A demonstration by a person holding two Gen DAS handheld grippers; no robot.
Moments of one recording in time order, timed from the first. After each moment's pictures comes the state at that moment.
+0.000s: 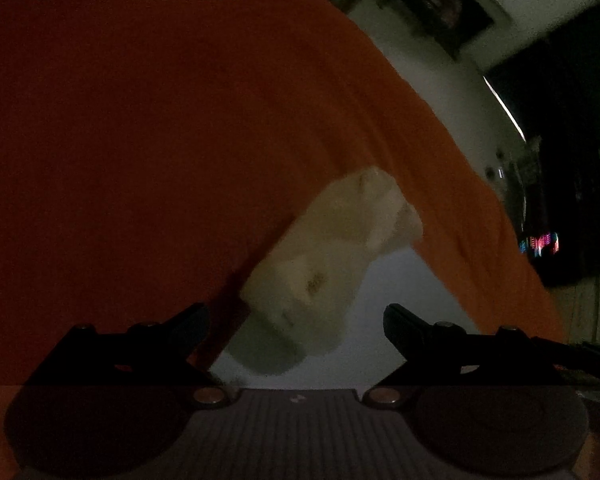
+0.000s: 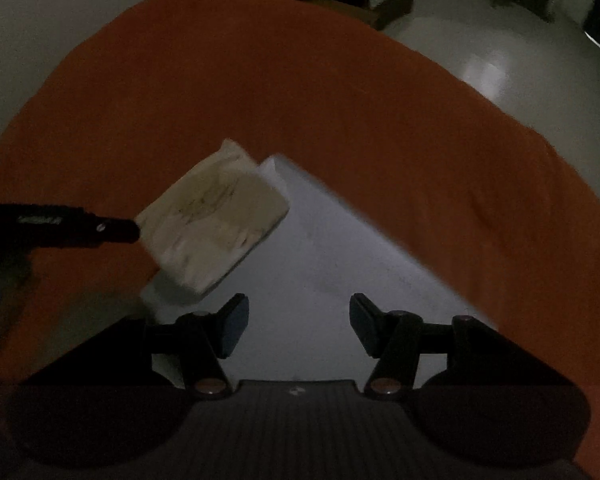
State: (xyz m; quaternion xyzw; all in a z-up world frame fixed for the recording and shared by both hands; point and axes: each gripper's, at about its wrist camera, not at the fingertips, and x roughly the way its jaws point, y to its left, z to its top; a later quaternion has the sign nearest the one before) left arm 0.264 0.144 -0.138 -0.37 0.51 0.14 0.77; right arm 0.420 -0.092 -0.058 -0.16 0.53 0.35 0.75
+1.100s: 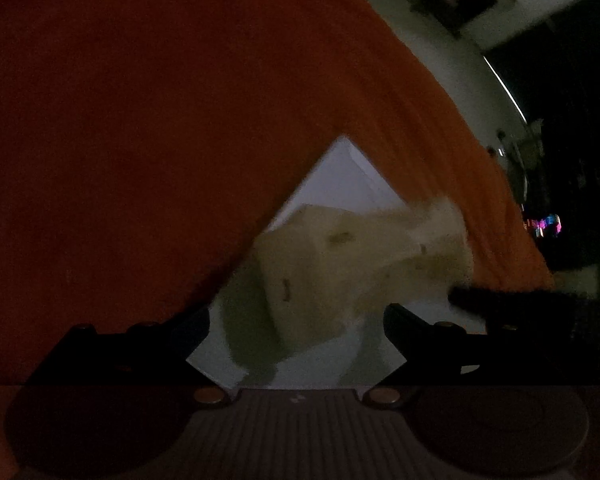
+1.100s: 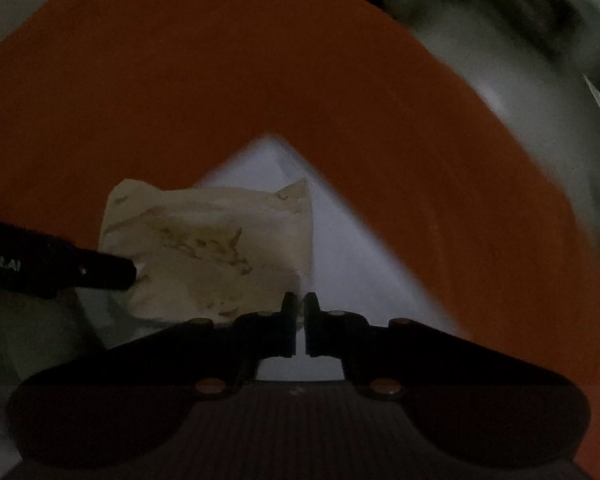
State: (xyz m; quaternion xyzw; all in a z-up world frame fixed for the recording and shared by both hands) left arm 0.281 0.119 -0.162 -0.35 0.55 0.08 0.76; right arm 0.393 -0.062 -0.130 -0.21 0.54 0.29 0.76
